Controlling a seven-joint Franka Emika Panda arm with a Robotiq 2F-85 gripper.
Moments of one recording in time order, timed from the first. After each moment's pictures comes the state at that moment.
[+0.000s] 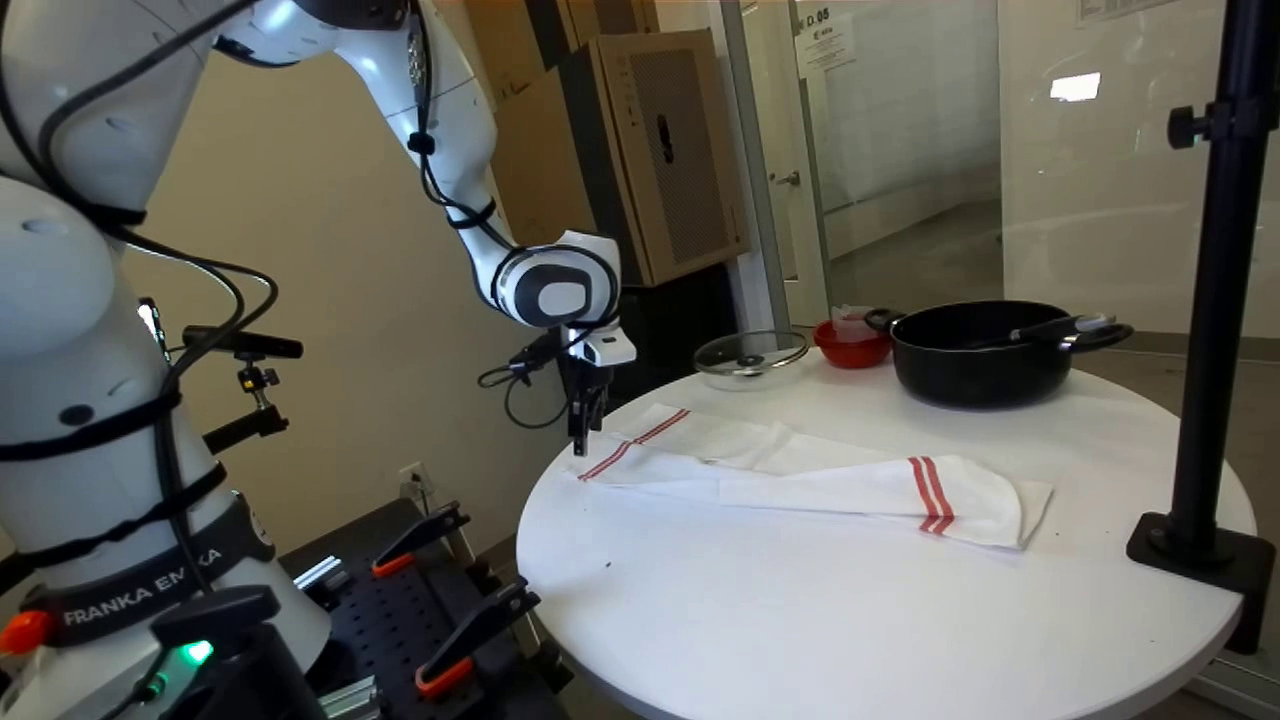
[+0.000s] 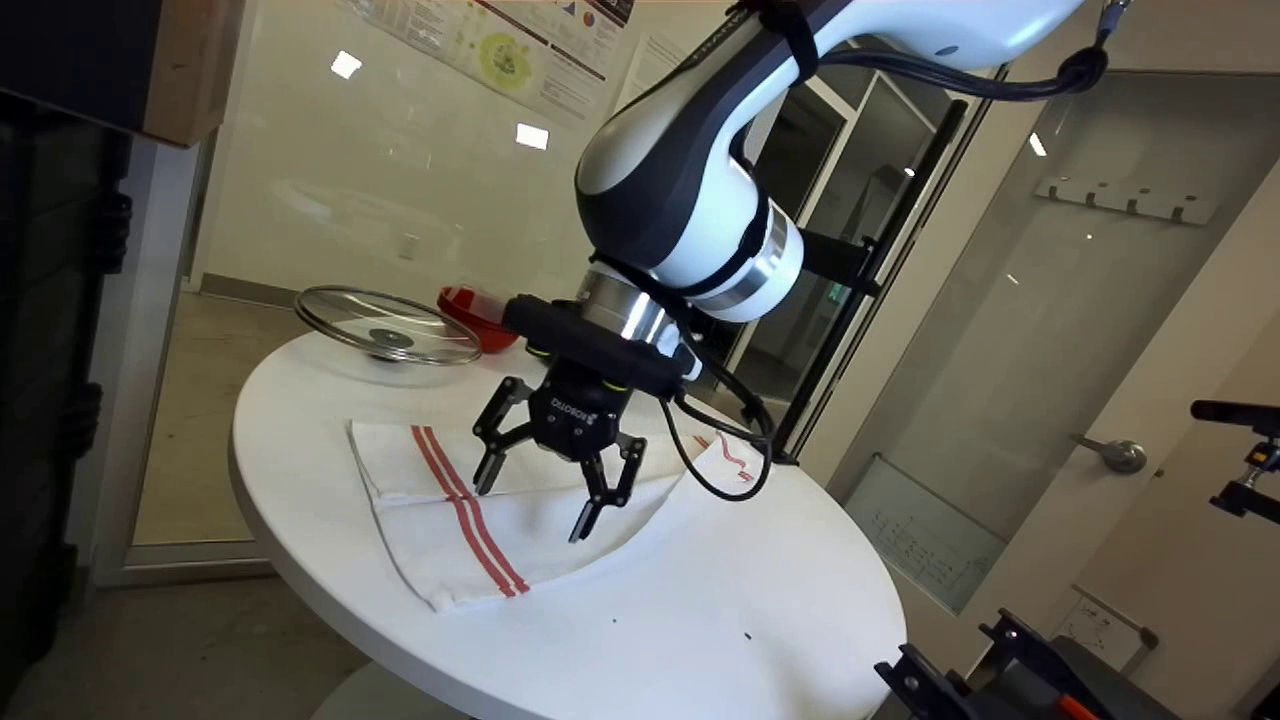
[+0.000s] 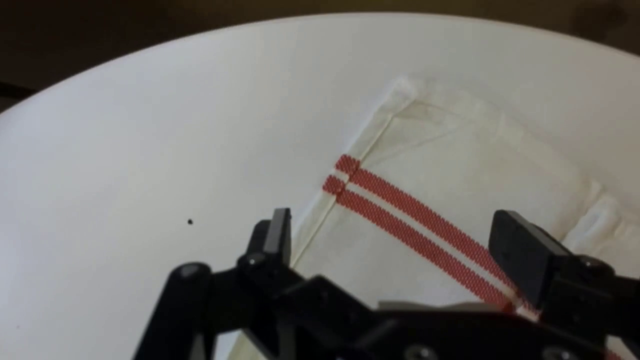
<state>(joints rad) 0.27 0.67 0.12 -2.14 0.38 2.66 0.84</state>
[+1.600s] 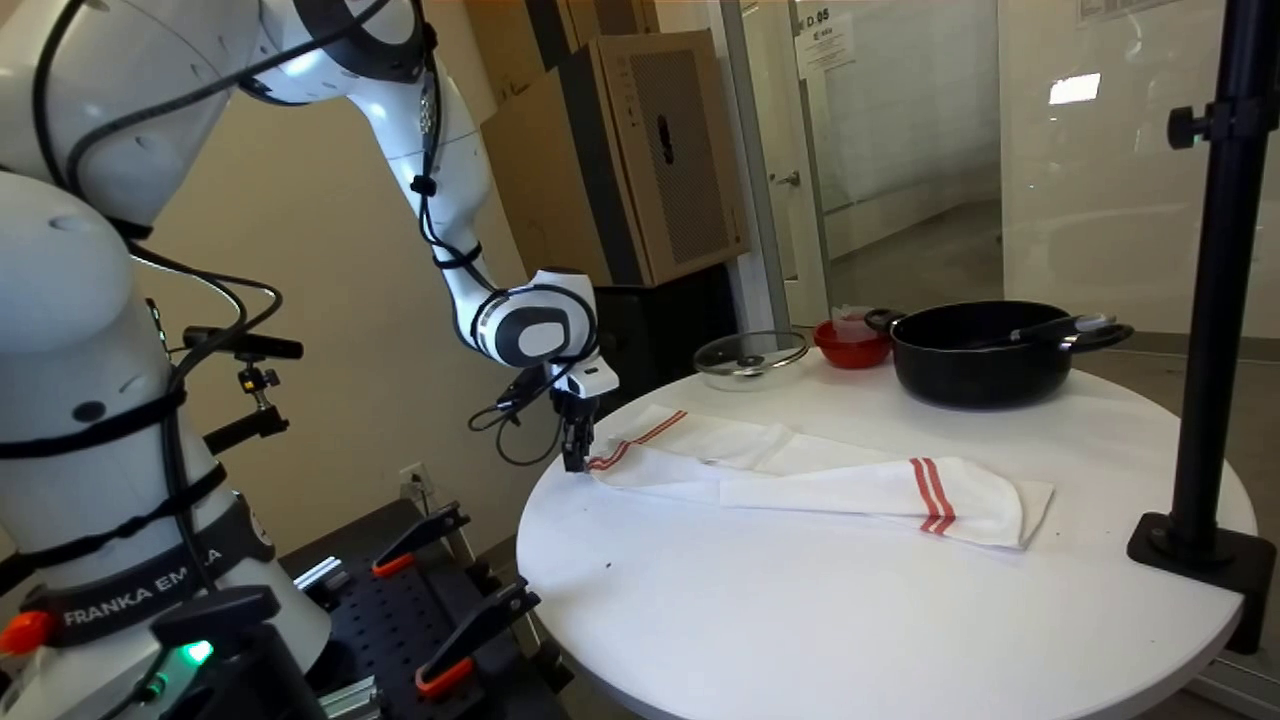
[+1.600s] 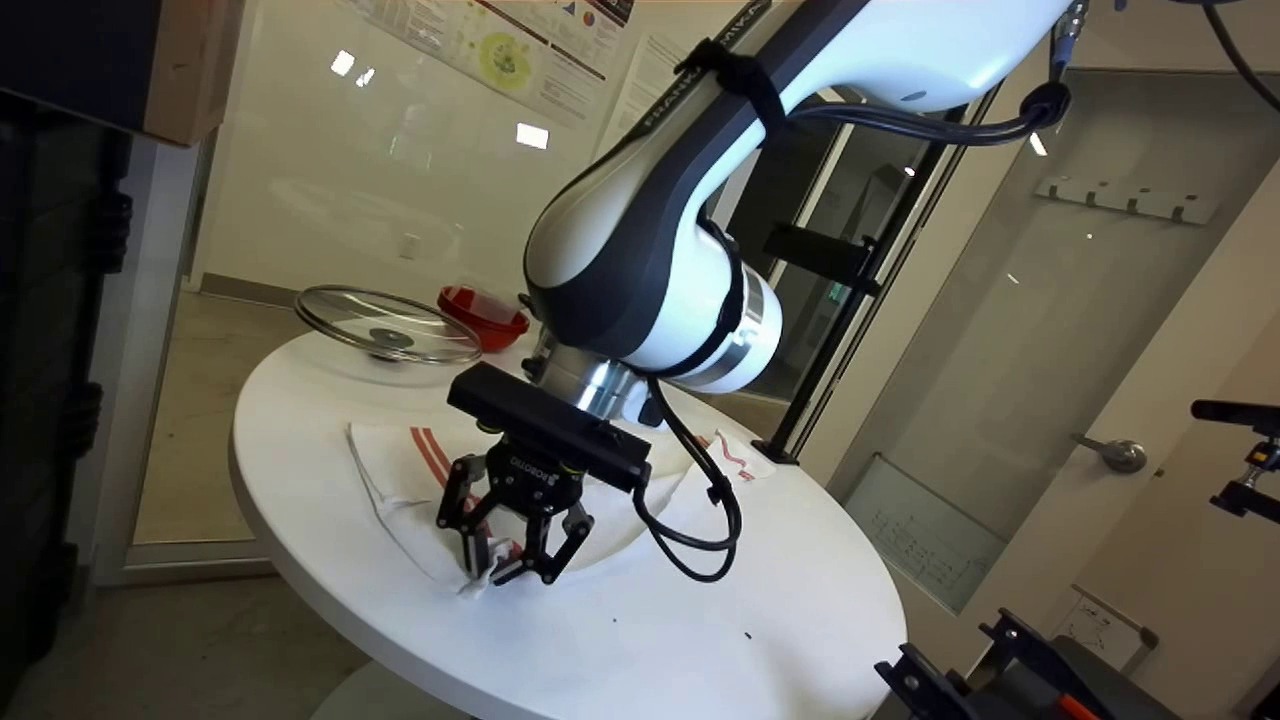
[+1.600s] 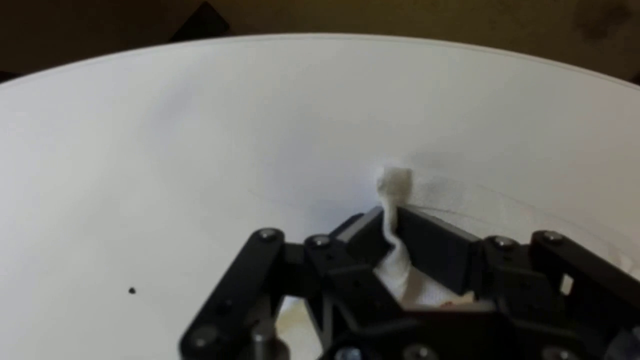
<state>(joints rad) 0.35 0.77 0.12 -2.14 0.38 2.86 0.84</state>
